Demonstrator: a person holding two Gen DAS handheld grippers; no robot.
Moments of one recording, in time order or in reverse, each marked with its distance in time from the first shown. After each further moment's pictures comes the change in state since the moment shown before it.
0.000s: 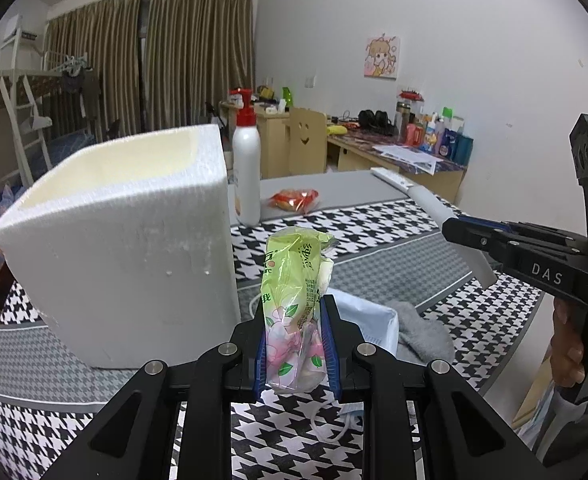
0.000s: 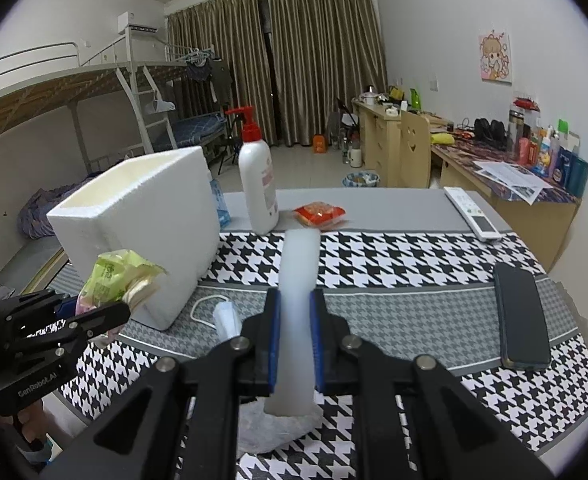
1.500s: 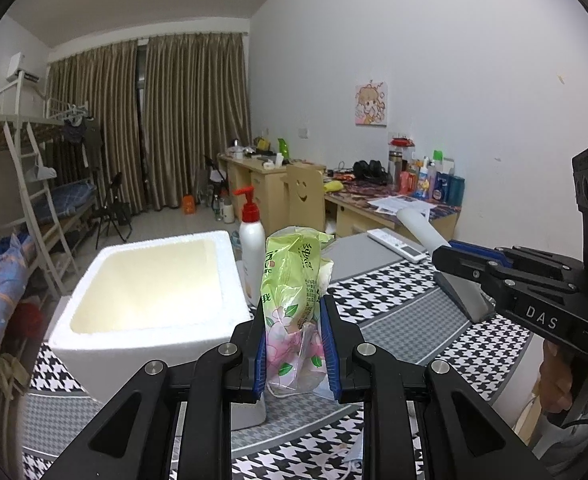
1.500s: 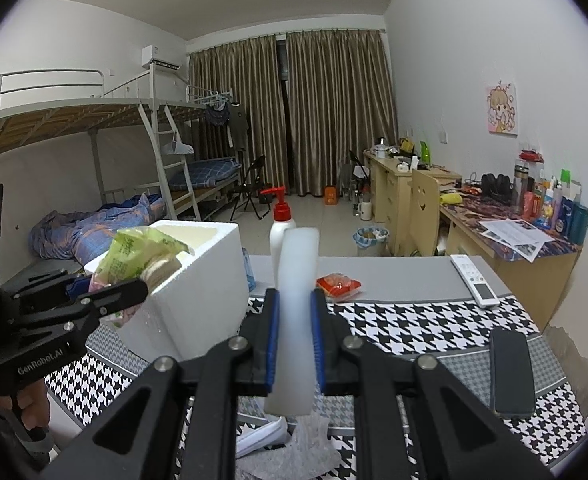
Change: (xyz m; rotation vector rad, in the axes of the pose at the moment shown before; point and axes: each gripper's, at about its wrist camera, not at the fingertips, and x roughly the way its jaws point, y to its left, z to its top) left arm -0.047 0.005 0.049 0.063 -0.183 0.017; right arm -0.034 0.021 0.037 -0.047 -0.175 0.026
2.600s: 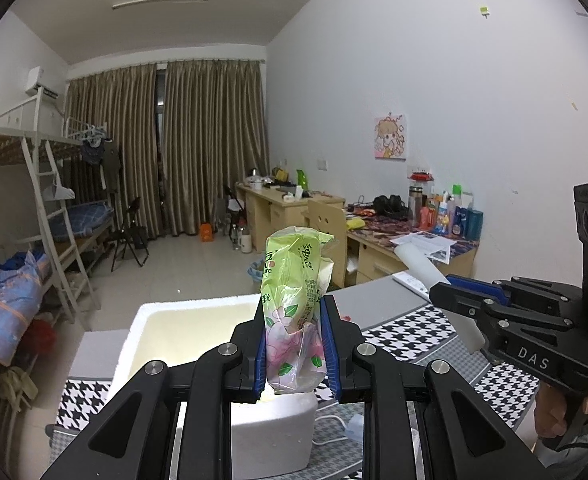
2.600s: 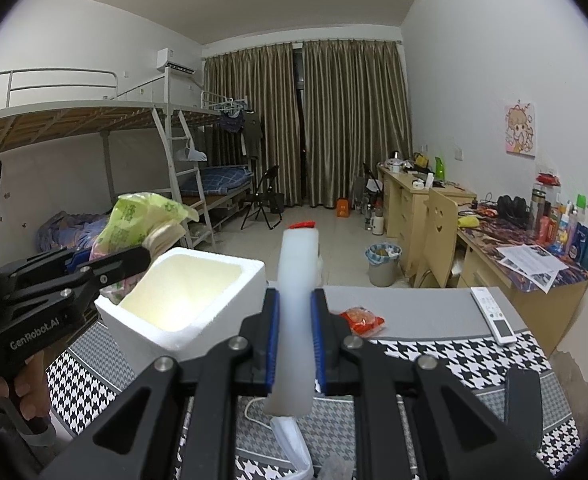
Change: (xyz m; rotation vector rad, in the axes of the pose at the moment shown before) left arm -0.005 0.032 0.041 -0.018 -0.108 0.052; right arm 0.021 0.028 0.040 -0.043 -0.041 0.039
